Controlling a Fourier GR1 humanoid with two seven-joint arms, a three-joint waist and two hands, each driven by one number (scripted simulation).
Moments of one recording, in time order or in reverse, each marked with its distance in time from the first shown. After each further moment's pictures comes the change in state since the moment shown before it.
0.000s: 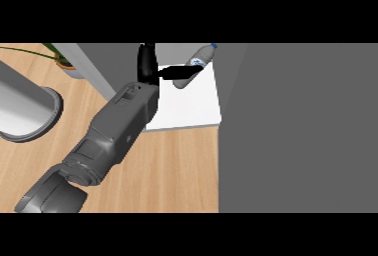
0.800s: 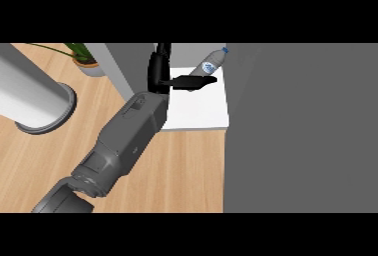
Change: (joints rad) left arm 0.102 -0.046 0.000 -0.170 0.048 -0.146 -0.069; right arm 0.046 0.028 0.044 -0.016 -0.012 -0.011 0.029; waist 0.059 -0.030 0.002
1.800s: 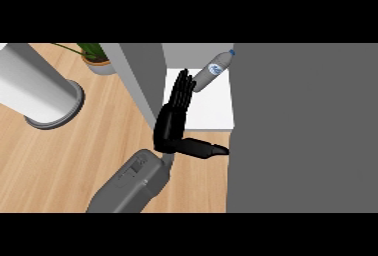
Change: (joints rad) left arm 0.531 0.015 -0.323 -0.728 0.067 -0.089 0.076; right arm 0.019 0.014 0.074 -0.007 0.036 -0.045 0.003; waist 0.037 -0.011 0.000
